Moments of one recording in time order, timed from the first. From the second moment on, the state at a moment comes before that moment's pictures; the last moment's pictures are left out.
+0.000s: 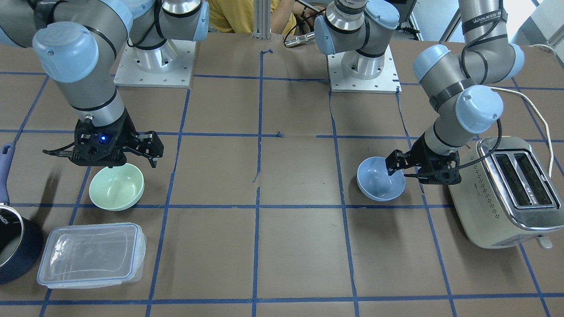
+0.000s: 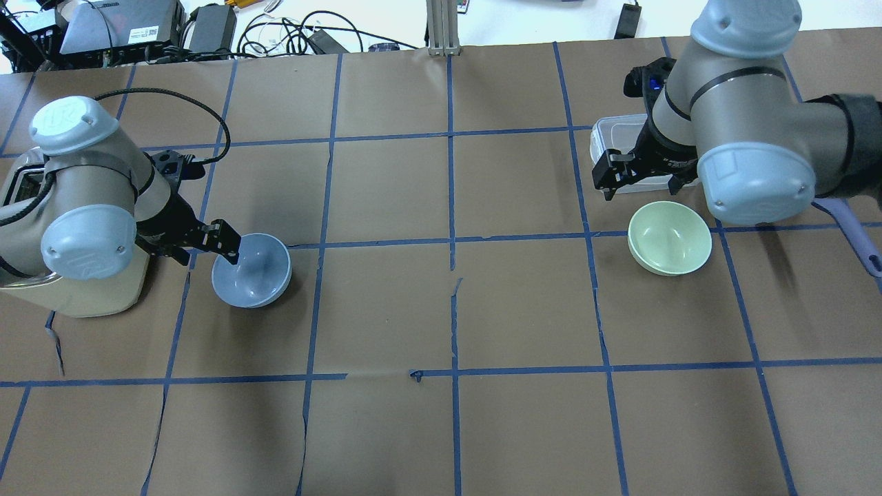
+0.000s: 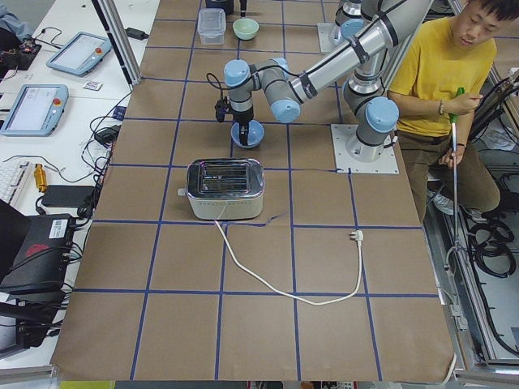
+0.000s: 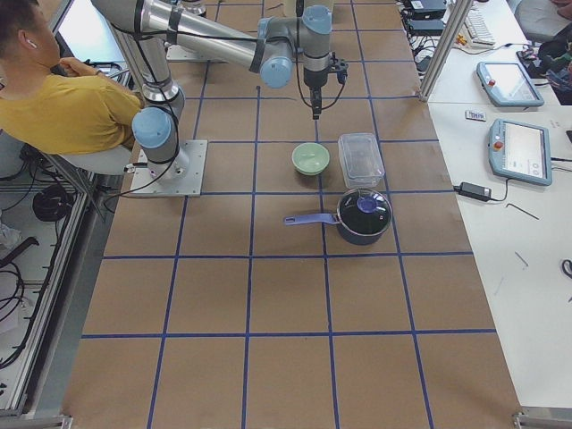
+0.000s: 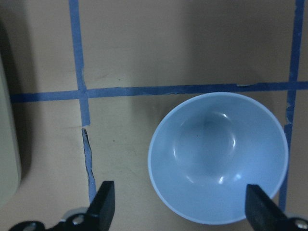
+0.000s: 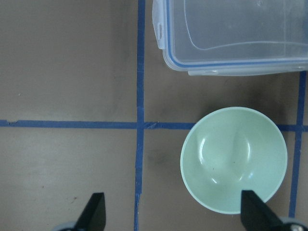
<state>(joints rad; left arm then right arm) -1.26 -1.76 -2.03 -1.03 1.60 0.33 1.50 -1.48 1.90 -2.08 -1.59 -0.11</state>
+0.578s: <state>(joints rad) -1.22 -1.83 -2.05 -0.94 1.55 0.41 1.41 -1.44 2.08 -2.32 -1.58 -0.24</state>
